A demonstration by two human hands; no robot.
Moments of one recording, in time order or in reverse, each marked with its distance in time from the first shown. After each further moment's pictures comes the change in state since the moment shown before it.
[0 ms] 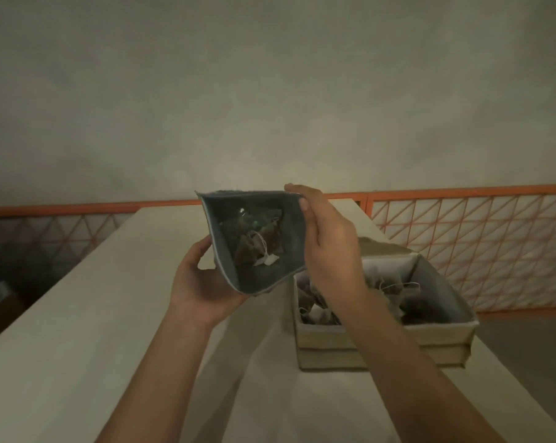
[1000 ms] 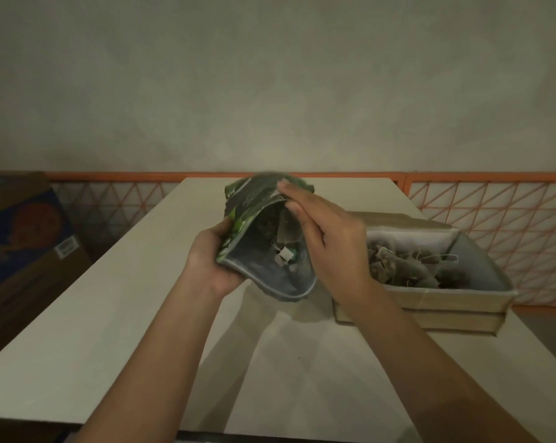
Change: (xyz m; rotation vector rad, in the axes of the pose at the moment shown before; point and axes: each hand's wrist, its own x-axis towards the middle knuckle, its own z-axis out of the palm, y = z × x) left_hand -0.054 0.024 -0.009 0.135 0.287 0.044; right_hand -0.041 -0.035 0.034 0.016 0.031 -0.367
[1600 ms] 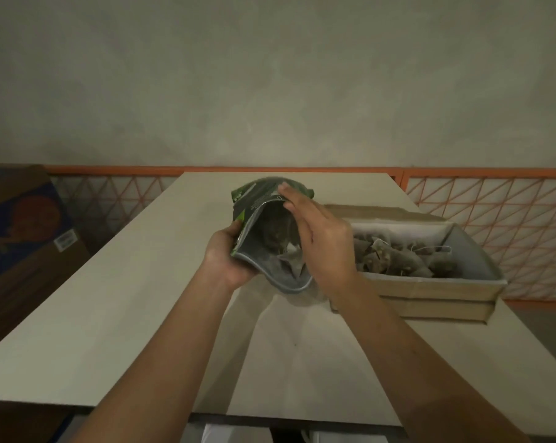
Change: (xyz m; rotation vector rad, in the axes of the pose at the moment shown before) left_hand 0.007 -0.018 0.000 -0.041 -0.014 -0.054; right_hand -0.017 0.019 0.017 -0.191 0.047 -0.045
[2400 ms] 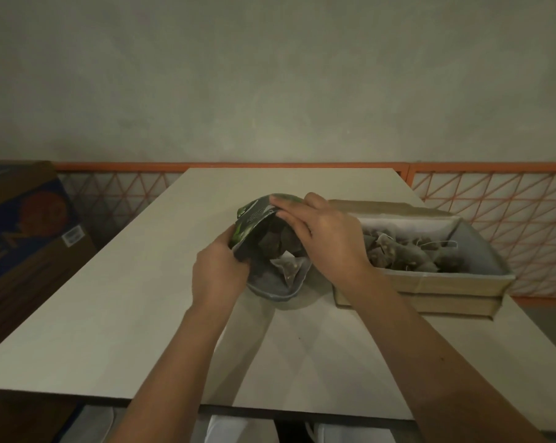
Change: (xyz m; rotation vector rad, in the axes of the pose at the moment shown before) left_hand -0.018 -0.018 -0.039 1.497 0.513 0.717; right_hand 0.007 -0.006 -0.014 -0.163 -0.281 0.024
